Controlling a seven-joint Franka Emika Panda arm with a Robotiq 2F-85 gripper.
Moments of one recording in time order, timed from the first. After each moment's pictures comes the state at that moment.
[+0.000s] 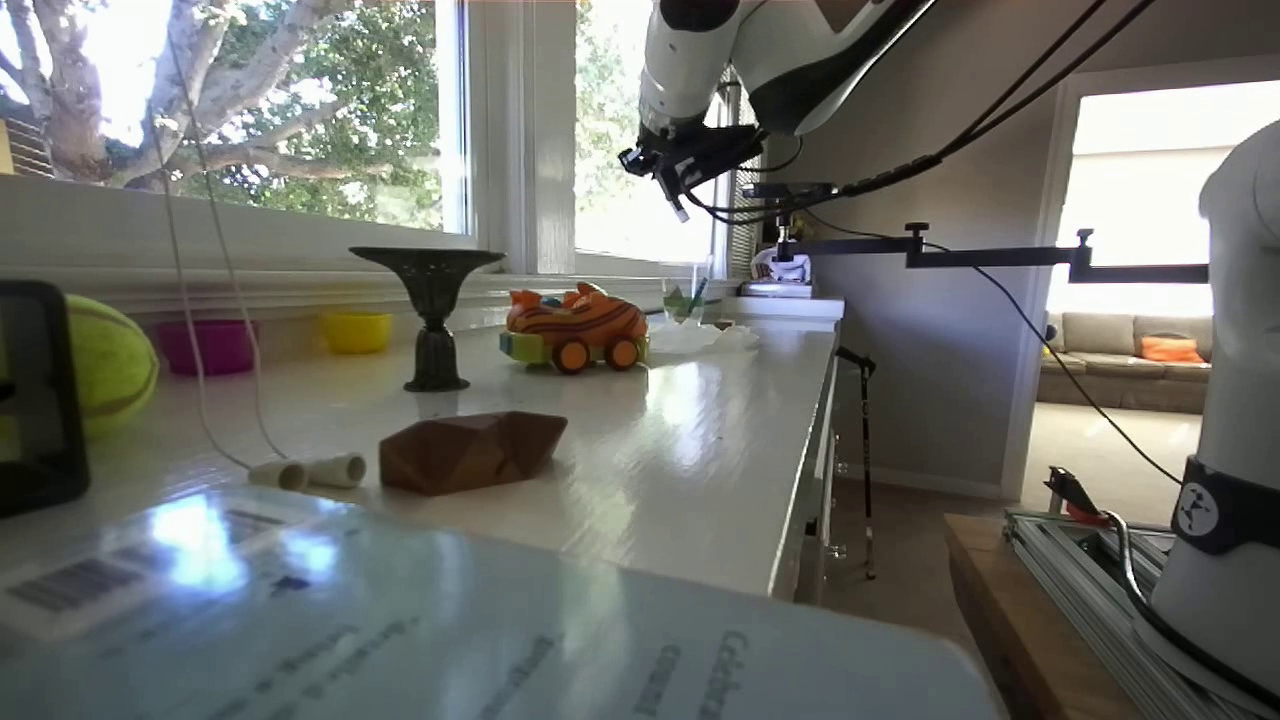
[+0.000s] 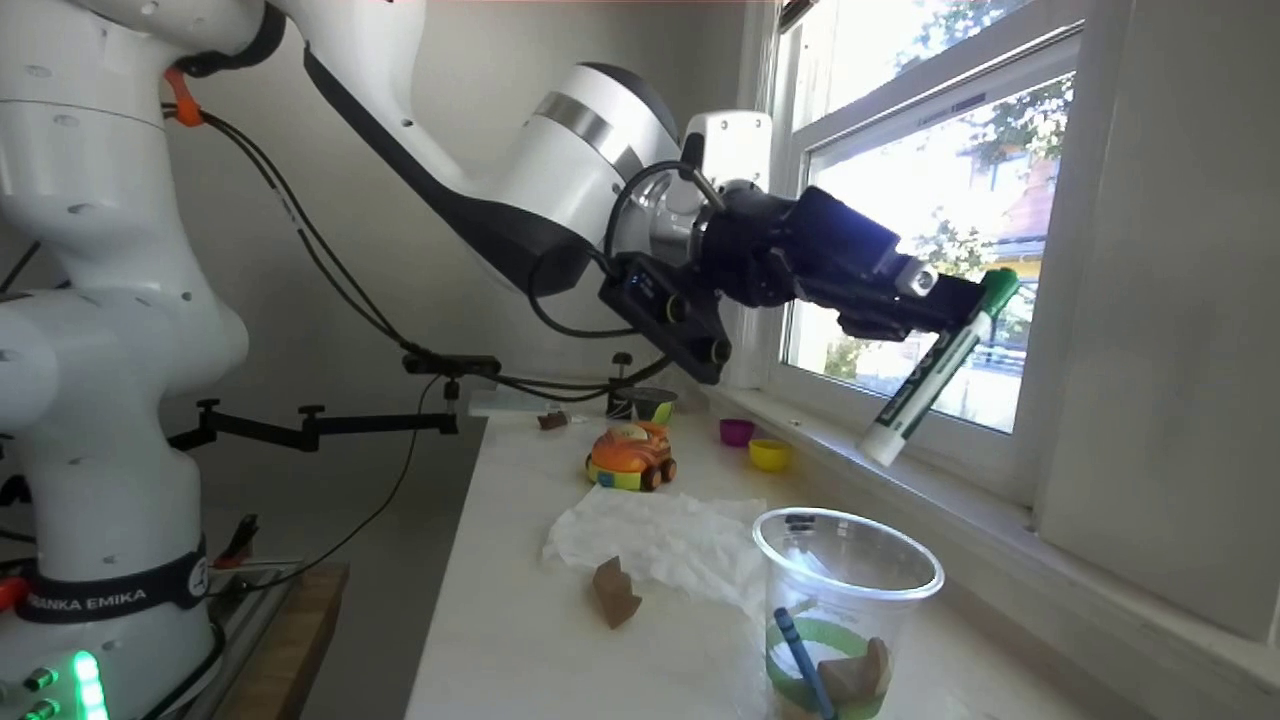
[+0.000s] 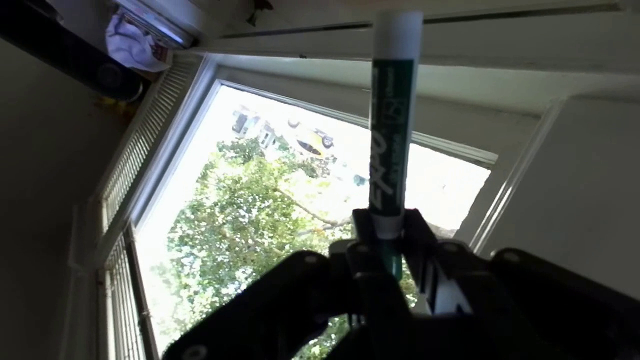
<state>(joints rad) -0.19 -0.13 -0.19 -2.20 -1.78 2.34 1.57</state>
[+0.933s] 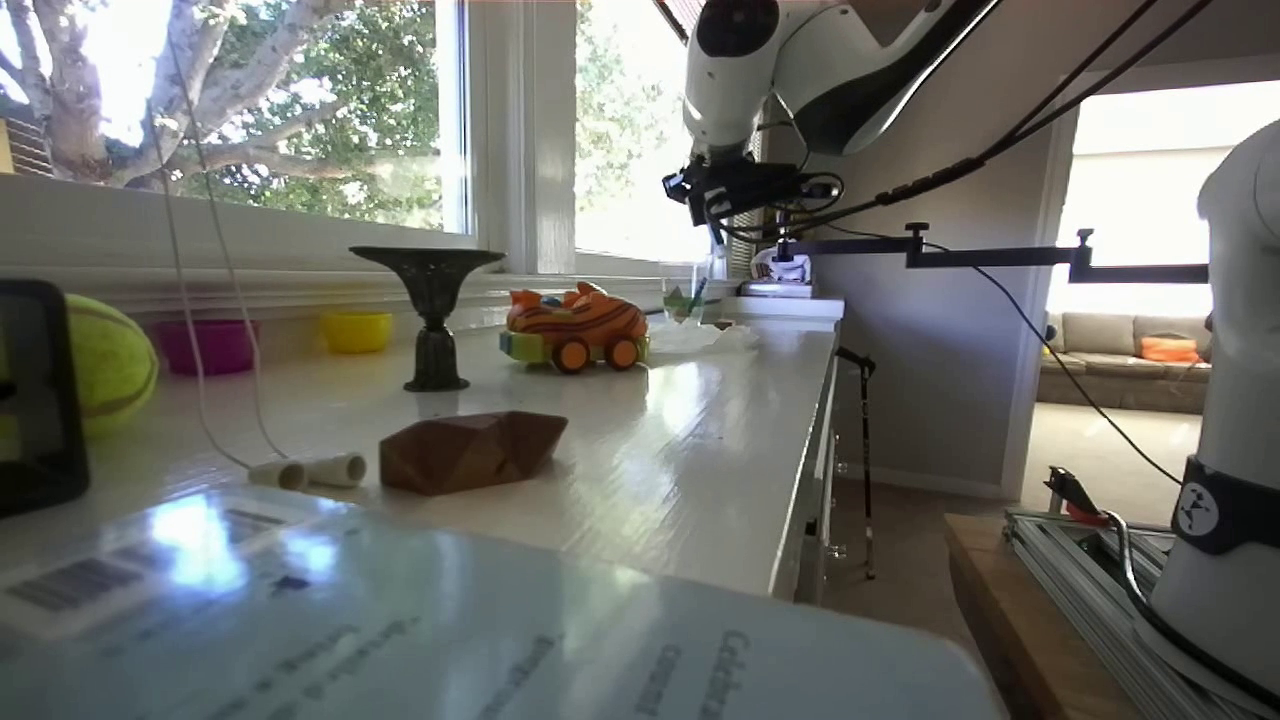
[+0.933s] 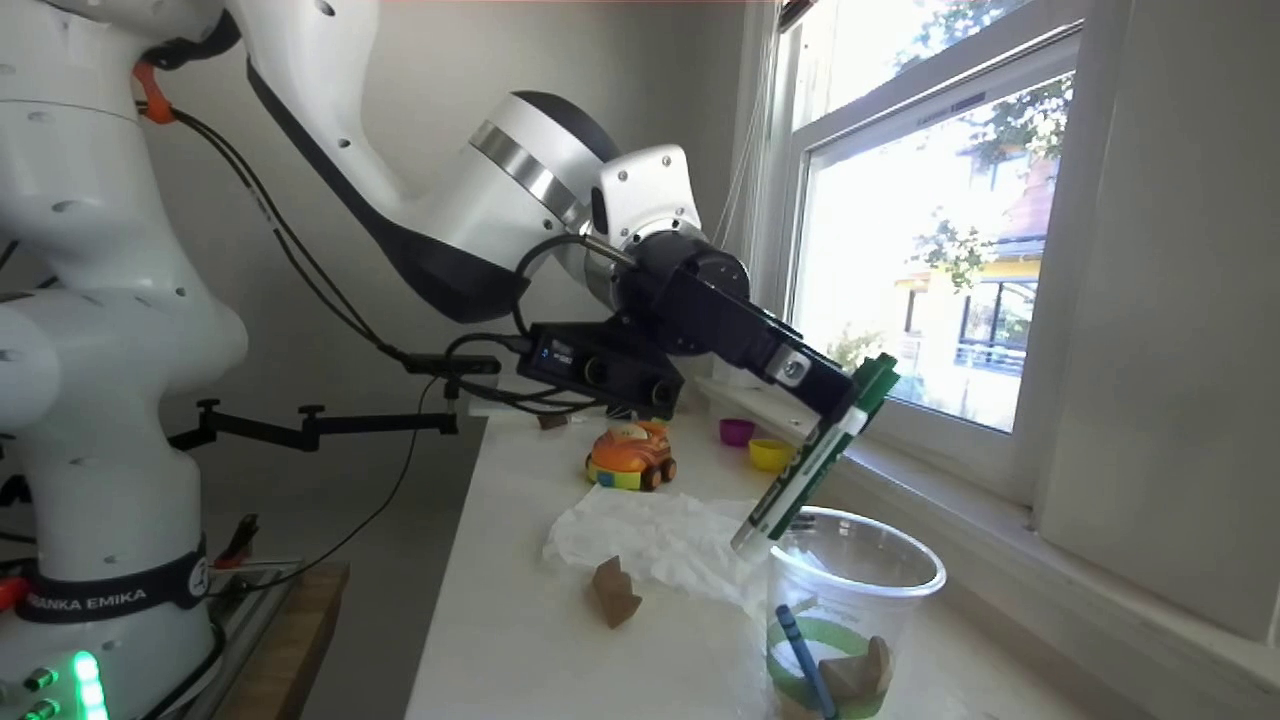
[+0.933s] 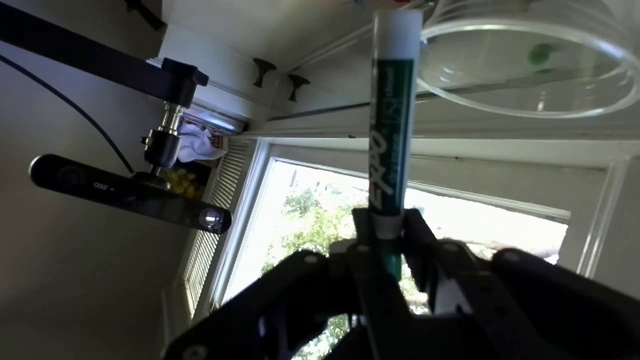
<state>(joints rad) -0.18 -0.22 -0.23 -2.37 -1.73 2.27 1.79</state>
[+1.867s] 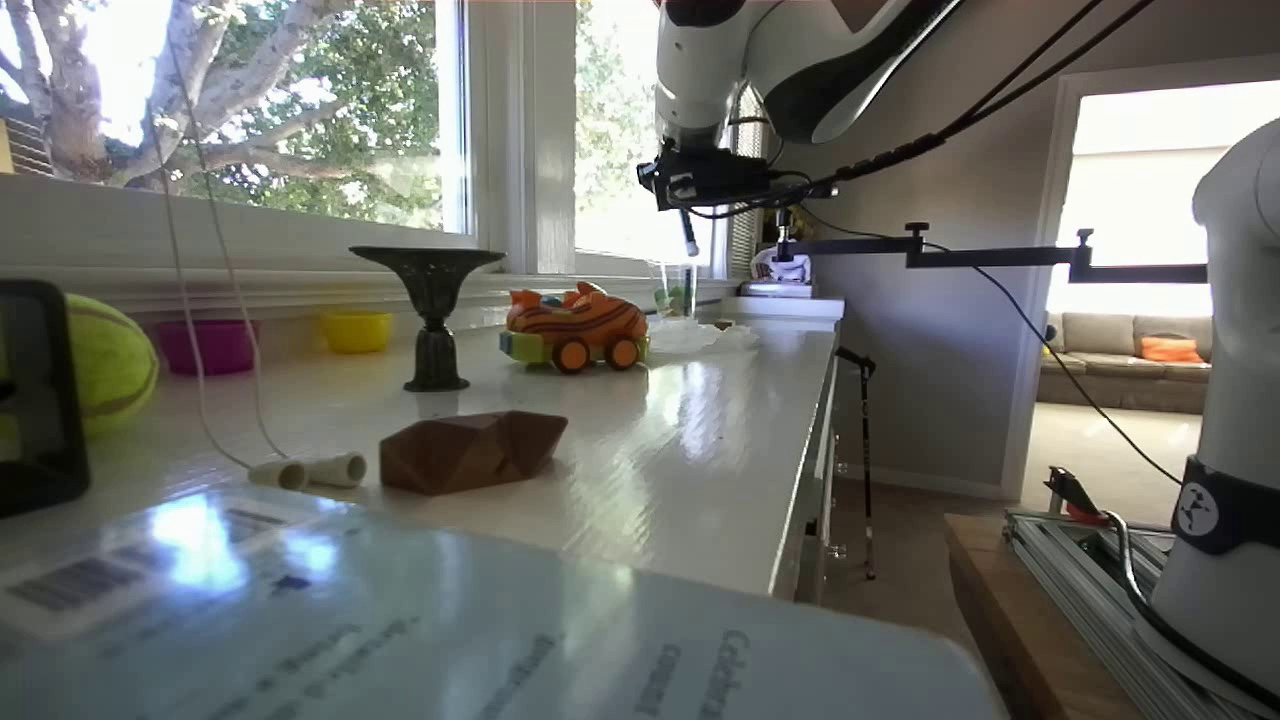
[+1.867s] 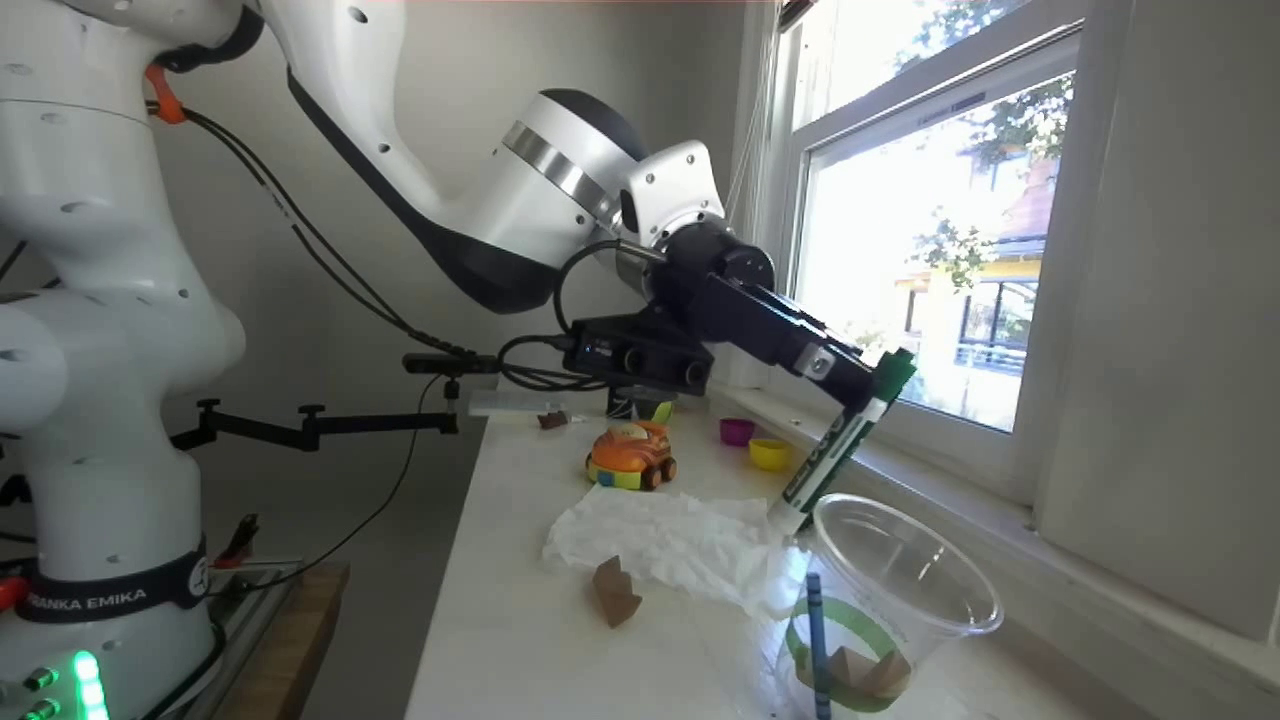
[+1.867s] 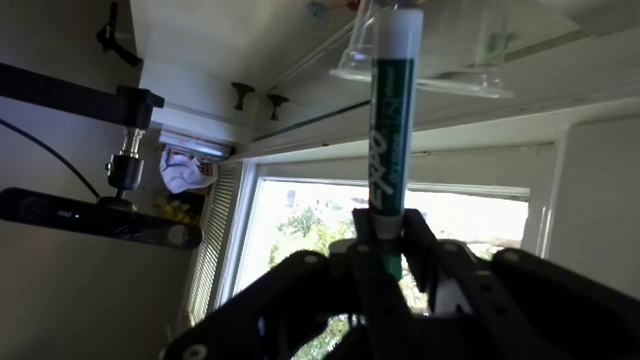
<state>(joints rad) -0.15 -0.18 -0.21 -2.30 -1.61 2.28 1.83</state>
